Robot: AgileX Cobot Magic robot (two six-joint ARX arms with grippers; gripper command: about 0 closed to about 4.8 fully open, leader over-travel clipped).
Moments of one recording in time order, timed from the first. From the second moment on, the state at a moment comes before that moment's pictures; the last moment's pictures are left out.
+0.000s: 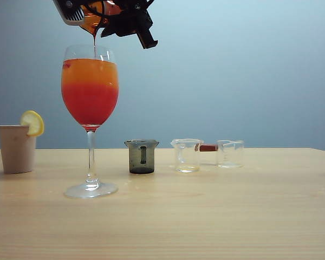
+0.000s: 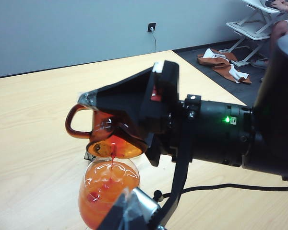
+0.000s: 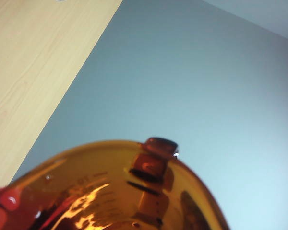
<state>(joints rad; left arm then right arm) -0.51 0.65 1.00 -0.57 0.16 -0.08 0.94 1.65 1.28 0.24 0.24 -1.94</state>
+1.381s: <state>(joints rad) -0.51 0.65 1.00 -0.57 0.16 -0.08 0.93 1.65 1.28 0.24 0.24 -1.79</state>
